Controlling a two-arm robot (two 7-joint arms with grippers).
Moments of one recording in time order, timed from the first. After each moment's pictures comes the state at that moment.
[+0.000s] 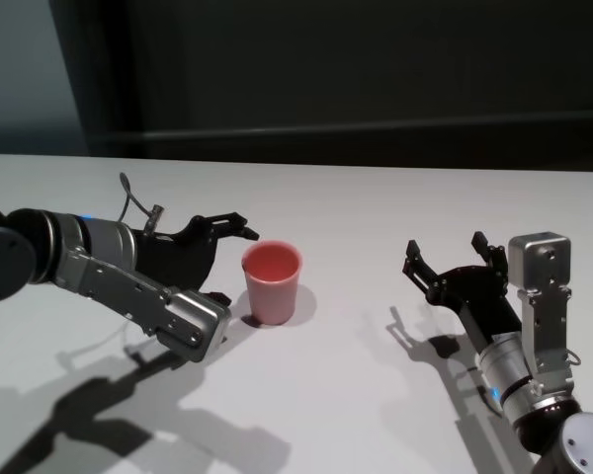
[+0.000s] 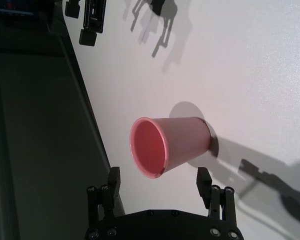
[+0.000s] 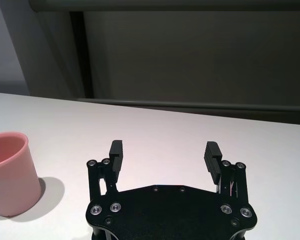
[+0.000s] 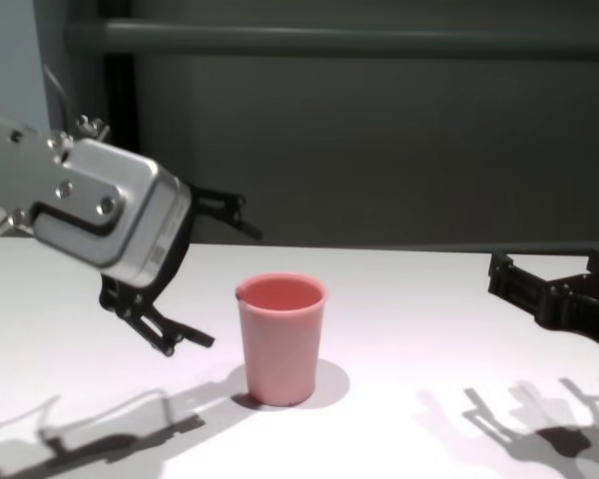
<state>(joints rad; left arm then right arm) -0.56 0.71 0.68 -1.63 0.55 -0.25 -0.81 -0.06 0.16 -0.26 -1.64 0.19 -0.04 -0.06</state>
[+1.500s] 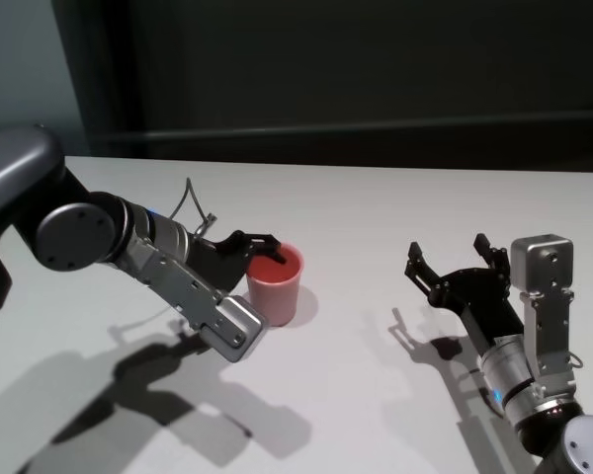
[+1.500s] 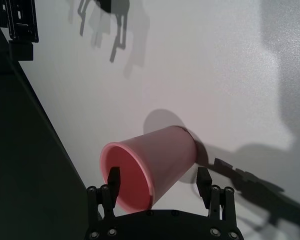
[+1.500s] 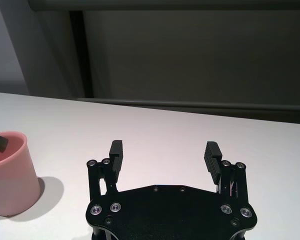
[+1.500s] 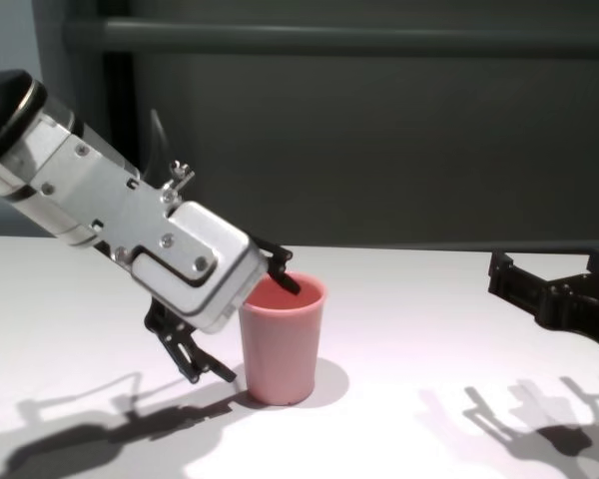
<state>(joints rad) -0.75 0.59 0.87 -1.44 0.64 -0.30 -0.93 -0.06 0.16 -0.26 -1.64 0.19 -0.04 -0.06</state>
